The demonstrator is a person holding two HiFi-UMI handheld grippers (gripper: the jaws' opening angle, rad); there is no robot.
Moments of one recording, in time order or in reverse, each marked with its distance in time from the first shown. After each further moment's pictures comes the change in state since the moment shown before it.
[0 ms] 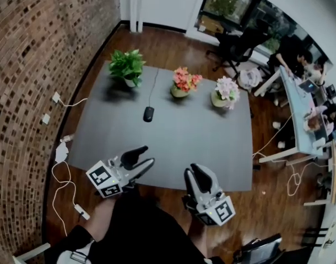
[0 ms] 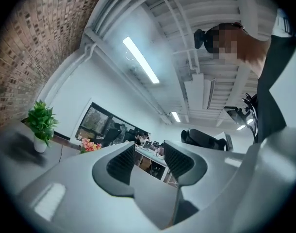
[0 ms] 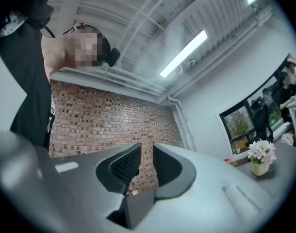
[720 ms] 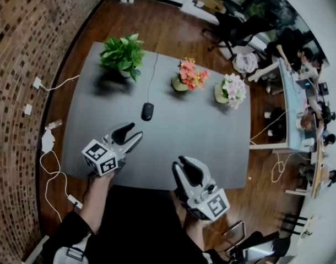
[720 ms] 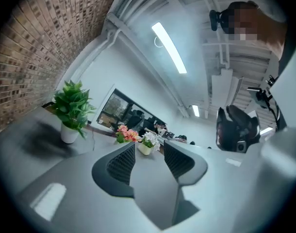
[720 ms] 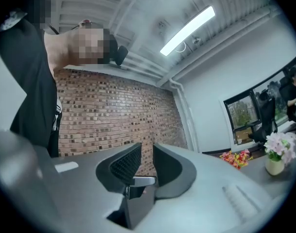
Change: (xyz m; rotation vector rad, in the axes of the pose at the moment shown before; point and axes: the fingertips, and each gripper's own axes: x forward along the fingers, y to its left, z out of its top) left arm 0.002 0.232 -0.033 -0.137 0.130 0.167; right arm 0.159 -0.031 -0.055 -0.008 0.201 -0.003
